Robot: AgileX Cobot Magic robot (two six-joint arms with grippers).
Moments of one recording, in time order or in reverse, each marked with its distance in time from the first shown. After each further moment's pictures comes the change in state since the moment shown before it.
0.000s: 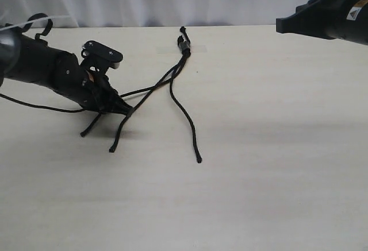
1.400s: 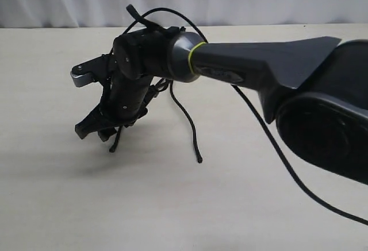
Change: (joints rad) left arm 0.149 -0.873 0.205 -0.021 -0.151 -0.004; right arm 0.653 0.825 -0.953 0.343 0.914 -0.131
